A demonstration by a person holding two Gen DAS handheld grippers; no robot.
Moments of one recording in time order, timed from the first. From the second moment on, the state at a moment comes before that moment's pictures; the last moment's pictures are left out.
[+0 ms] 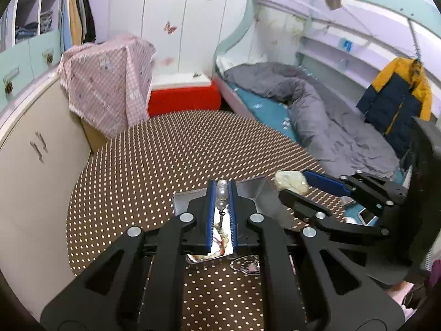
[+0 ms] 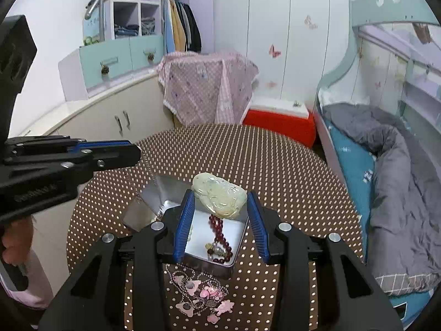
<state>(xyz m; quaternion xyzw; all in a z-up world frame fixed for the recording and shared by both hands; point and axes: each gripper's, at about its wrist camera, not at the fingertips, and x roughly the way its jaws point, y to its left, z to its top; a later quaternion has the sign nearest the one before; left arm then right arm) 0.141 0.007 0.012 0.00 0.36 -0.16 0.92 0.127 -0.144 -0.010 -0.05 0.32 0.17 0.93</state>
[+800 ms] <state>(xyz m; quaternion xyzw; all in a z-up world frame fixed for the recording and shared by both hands) 0.163 0.015 -0.045 -0.02 0.42 -0.16 0.89 0.144 -0.133 -0.045 -0.06 0.38 0.17 0.91</state>
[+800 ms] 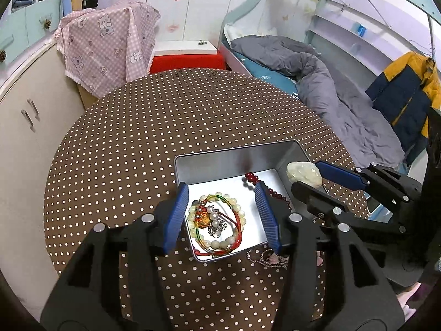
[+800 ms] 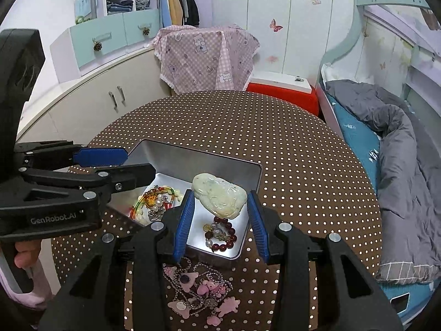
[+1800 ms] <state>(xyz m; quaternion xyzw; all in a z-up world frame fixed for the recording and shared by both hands) 0.159 0.020 -0.041 -0.01 0.42 -0.15 0.89 0.138 -0.131 -0.045 -0.06 0.38 0.16 0.91</state>
